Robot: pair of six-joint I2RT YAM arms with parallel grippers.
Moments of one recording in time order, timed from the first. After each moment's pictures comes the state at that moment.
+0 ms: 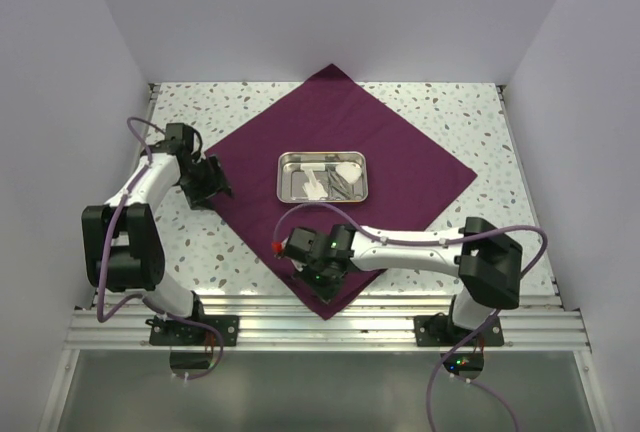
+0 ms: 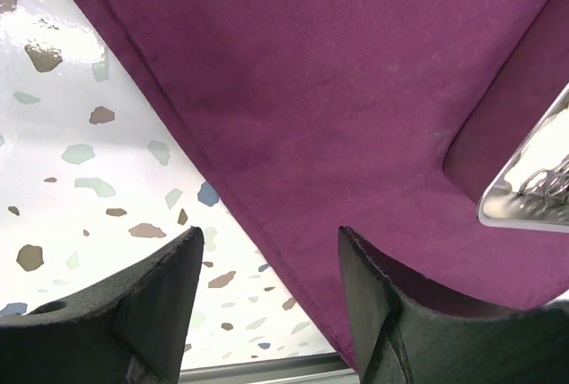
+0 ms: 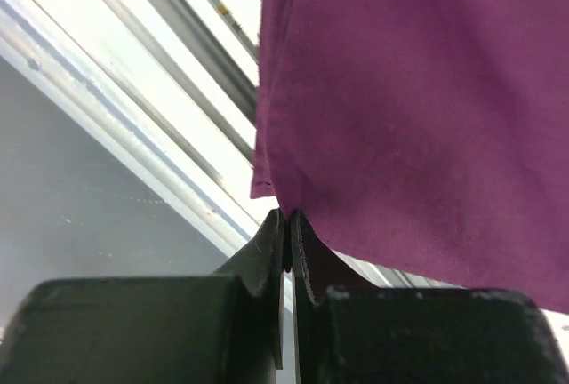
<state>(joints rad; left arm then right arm) 0.06 1.59 1.10 -0.77 0.21 -0.43 1.26 1.68 1.17 -0.80 -0.10 0.38</state>
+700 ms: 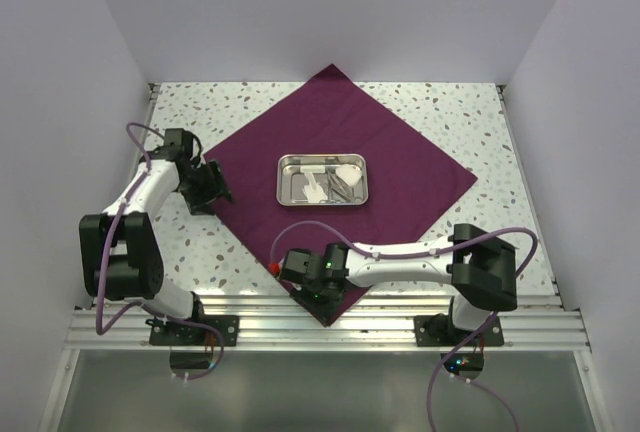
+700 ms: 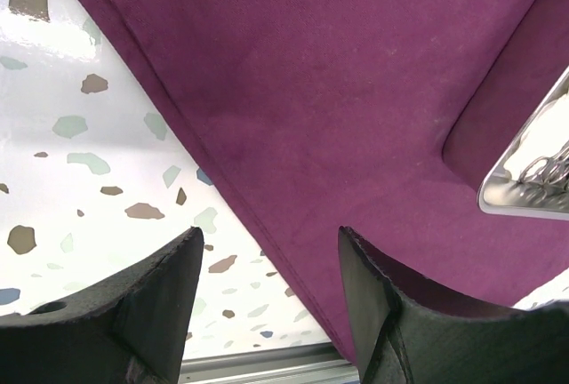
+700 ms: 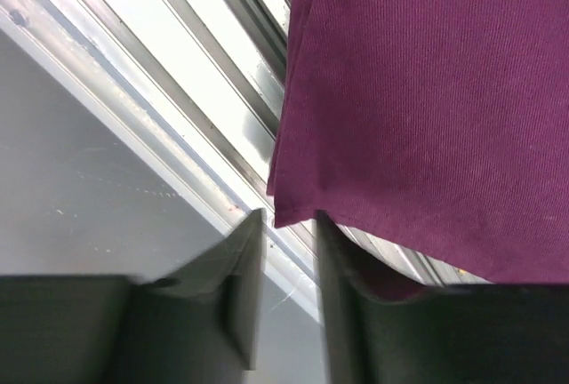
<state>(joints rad) 0.06 1.53 1.05 -0.77 0.23 -0.43 1.36 1.71 1.12 -0.76 -0.10 0.43</state>
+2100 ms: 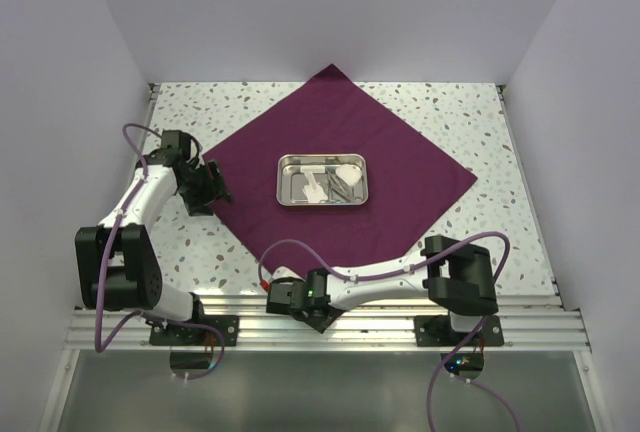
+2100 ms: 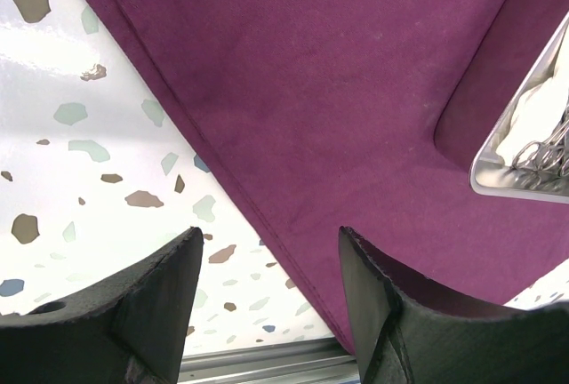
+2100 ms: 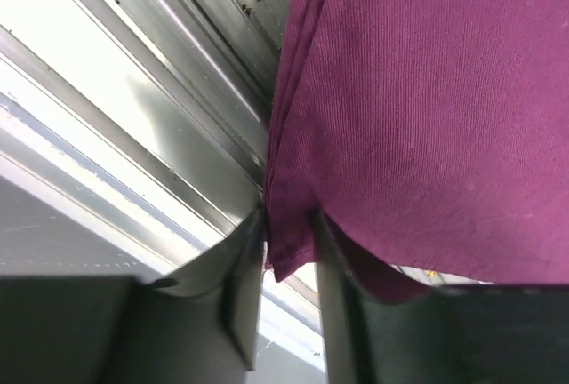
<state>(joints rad) 0.06 1.47 1.02 -0.77 0.23 -0.41 1.51 1.83 1.18 -0.79 0.19 0.49</state>
